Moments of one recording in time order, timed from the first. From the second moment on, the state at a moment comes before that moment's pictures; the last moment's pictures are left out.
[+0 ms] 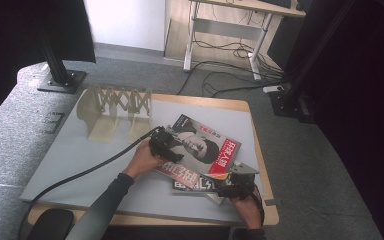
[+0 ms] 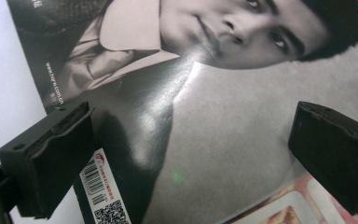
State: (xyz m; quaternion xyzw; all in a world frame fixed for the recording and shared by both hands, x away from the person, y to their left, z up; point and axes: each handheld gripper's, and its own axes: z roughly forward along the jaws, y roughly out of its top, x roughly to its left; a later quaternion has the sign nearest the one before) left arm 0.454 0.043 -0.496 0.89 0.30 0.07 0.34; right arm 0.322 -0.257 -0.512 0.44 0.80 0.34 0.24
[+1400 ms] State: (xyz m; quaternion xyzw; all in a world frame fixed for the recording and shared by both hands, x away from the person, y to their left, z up) left arm 0.456 0.057 -0.498 0.88 0.31 0.07 0.34; right arm 0.366 -0.276 -0.493 0.47 0.78 0.35 0.23
